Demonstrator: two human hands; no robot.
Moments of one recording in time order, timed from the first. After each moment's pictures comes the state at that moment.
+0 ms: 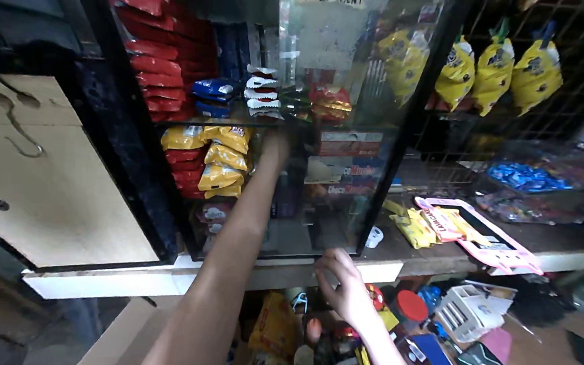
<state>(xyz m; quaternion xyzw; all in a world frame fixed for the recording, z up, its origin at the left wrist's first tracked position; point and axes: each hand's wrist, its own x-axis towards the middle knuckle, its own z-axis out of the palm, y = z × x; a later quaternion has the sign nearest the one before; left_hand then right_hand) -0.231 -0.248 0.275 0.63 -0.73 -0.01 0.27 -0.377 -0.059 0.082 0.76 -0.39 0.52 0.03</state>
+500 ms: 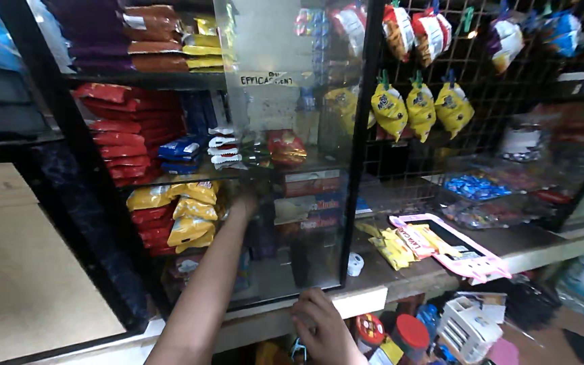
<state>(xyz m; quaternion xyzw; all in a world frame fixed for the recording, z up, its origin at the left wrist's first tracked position) -0.226 -0.248 0.262 0.67 -0.74 -0.03 0.10 -0.375 -0.064 0.074 0.76 -0.35 0.54 0.04</state>
